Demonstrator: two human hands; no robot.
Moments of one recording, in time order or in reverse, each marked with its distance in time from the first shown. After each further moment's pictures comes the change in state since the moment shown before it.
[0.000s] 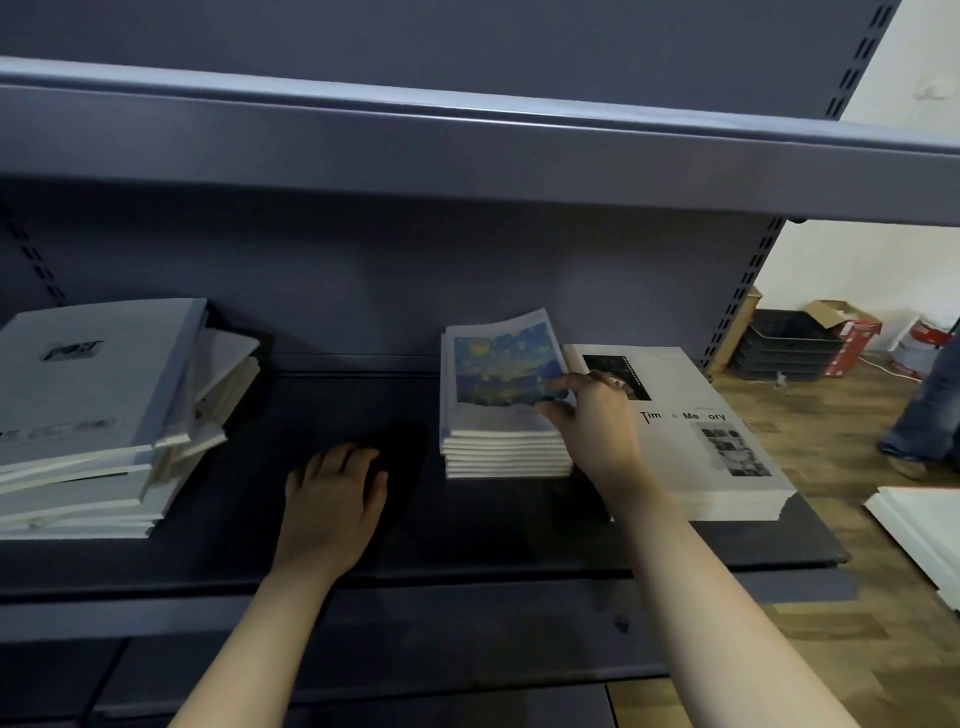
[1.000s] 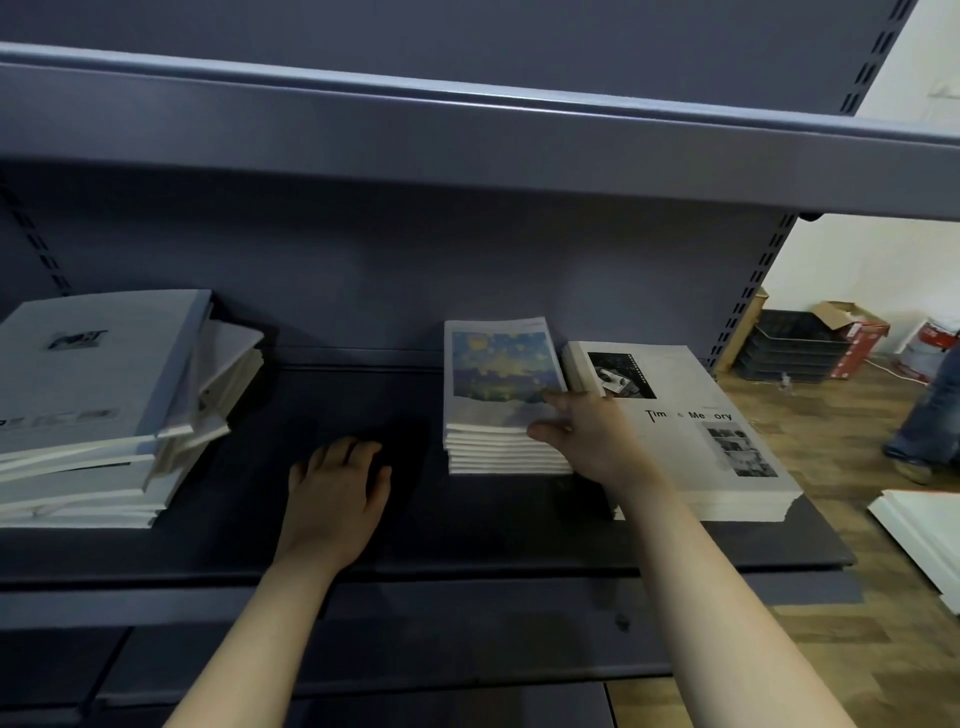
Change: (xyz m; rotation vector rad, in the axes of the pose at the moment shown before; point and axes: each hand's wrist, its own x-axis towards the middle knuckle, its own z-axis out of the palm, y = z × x) left_hand 0.000 0.001 -0.001 -0.027 0.004 -0.005; right_hand -0.009 -0.006 -0.009 -0.070 -0.336 -0.003
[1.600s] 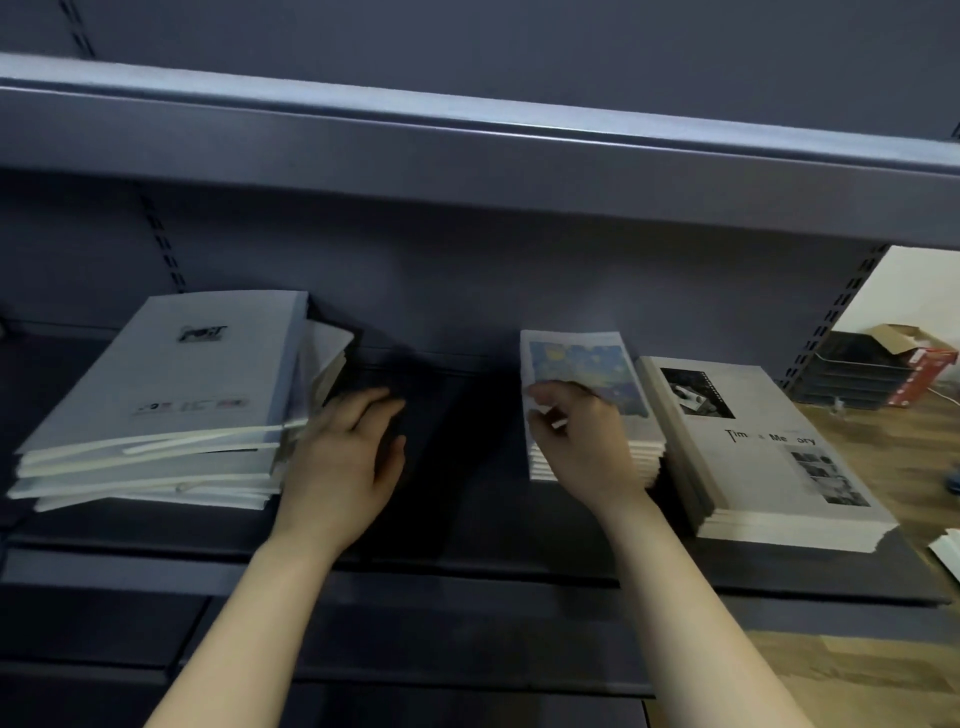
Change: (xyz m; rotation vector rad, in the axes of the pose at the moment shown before) left_hand -0.011 -0.048 -0.087 -0.067 0.310 0.229; right_hand -0.009 -0.100 0.041 0.252 0.247 -0.195
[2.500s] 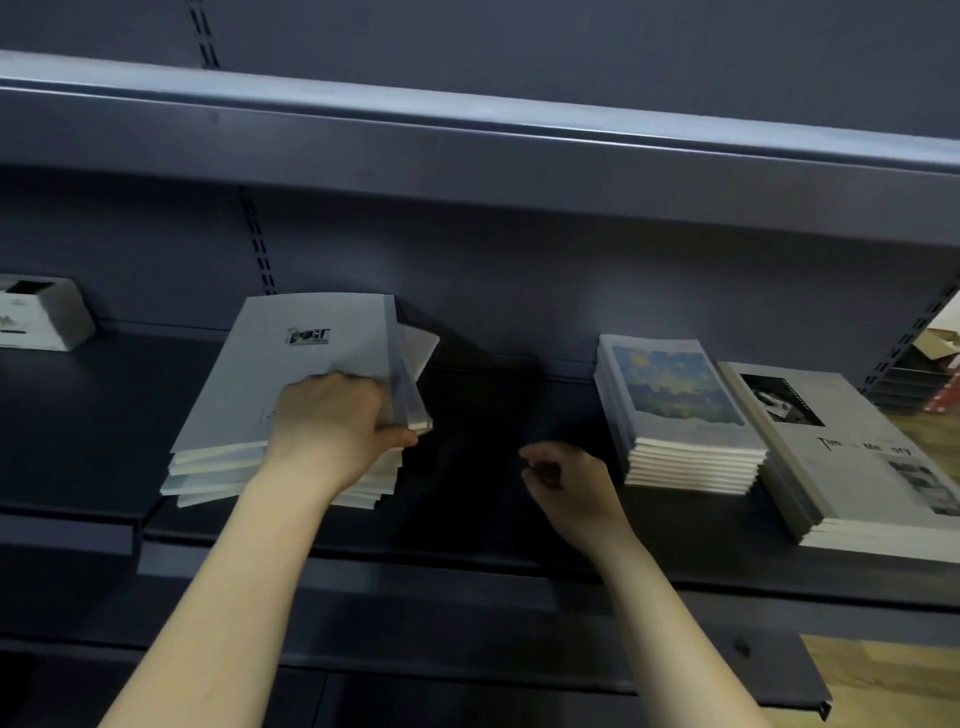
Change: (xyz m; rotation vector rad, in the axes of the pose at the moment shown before) left_hand 0.030 -0.085 -0.080 0.478 -0.309 -0.095; right_hand -0.025 -0.044 0.100 0.073 -0.217 0.224
